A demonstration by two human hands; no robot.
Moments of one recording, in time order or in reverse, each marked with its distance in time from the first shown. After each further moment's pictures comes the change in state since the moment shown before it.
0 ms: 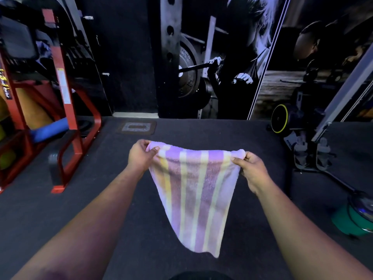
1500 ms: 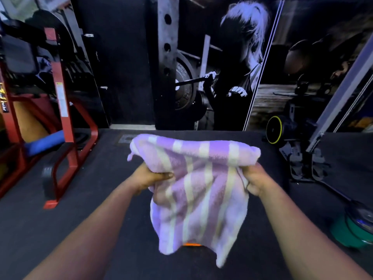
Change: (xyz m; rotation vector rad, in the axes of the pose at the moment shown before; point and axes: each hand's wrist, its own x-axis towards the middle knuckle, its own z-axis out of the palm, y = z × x) left_hand -0.051 0.050 -0.014 -0.103 -0.521 0.055; right_hand -0.016 -0.061 0.005 -0.013 -0.132 0.055
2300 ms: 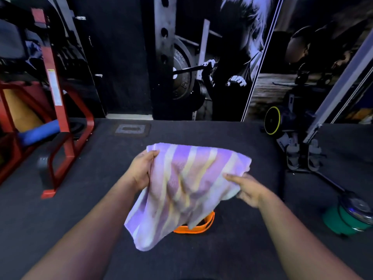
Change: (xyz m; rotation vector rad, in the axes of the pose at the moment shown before) left_hand 0.016 -0.006 0.024 -0.655 0.224 -0.186; right_hand -0.008 0.063 -0.021 0.092 -0.130 0.208
